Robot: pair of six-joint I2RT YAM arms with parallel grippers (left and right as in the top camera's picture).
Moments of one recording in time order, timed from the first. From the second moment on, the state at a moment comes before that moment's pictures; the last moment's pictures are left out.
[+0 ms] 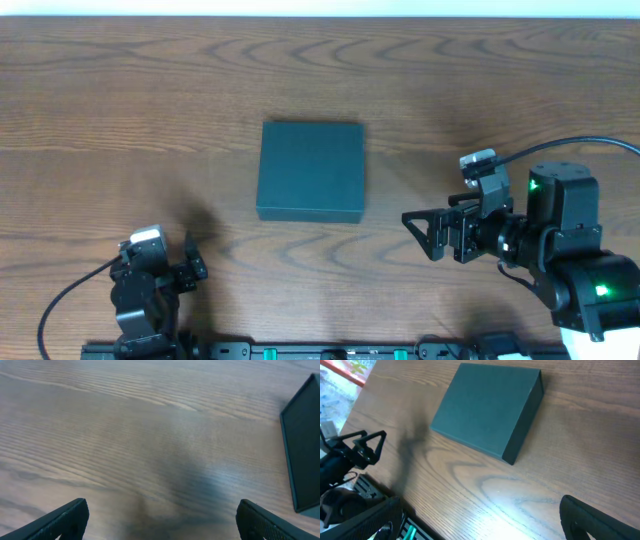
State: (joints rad) left arm 0.18 0.02 0.19 -0.68 -0.03 -0.03; right arm 0.14 0.89 1.06 -1.04 -0.54 0.09
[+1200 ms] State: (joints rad) left arm 0.16 0.01 0.16 -0.67 -0.02 -0.01; right arm 0.16 0.88 1.06 -1.06 -0.51 0.08
